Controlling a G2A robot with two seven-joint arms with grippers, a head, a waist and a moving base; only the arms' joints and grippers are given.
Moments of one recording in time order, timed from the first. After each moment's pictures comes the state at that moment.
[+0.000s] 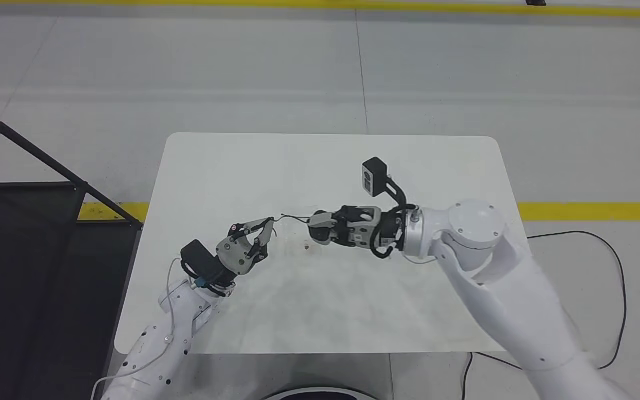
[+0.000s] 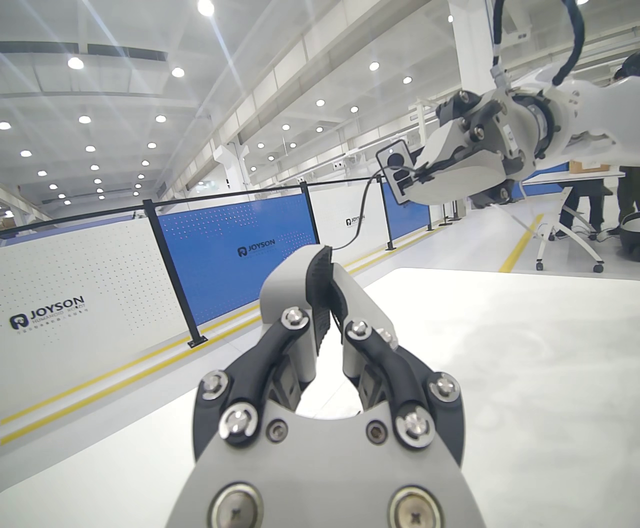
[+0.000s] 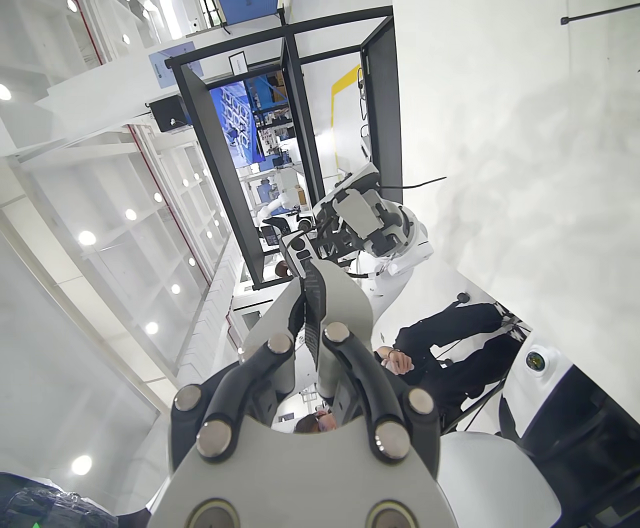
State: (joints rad) left arm 1.33 -1.17 -1.28 -1.45 1.58 -0.36 0.95; right arm -0.81 -1.11 0.97 -1.70 0.62 0.47 0.81
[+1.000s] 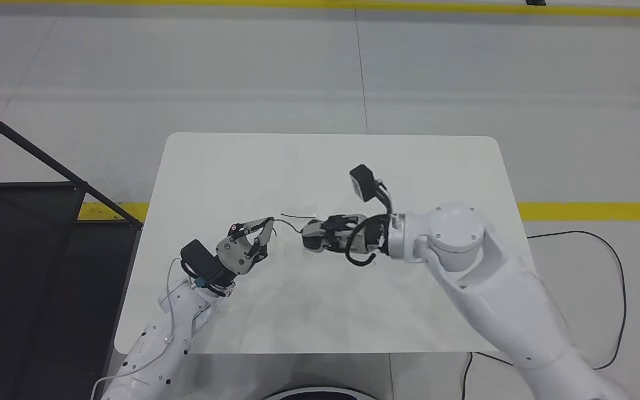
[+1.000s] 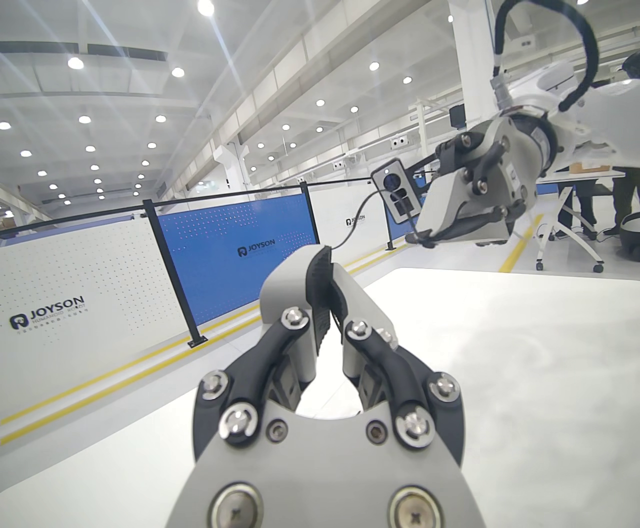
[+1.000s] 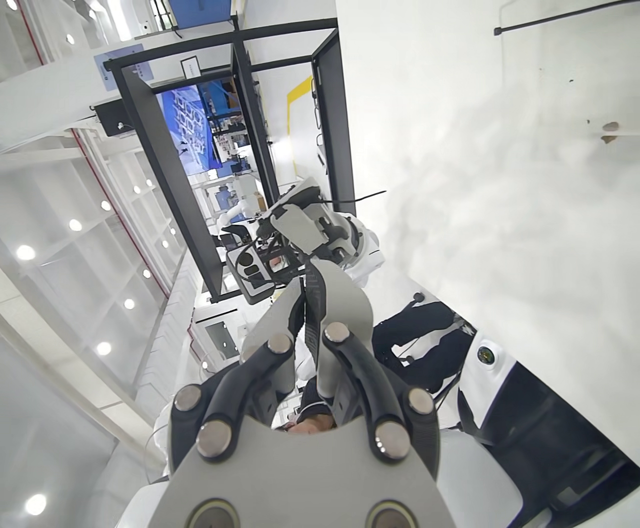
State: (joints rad) left arm 1.33 -1.17 -1.28 -1.45 1.58 -0.36 0.95; right arm -0.77 -1.12 0.89 -1.70 0.45 0.52 0.80
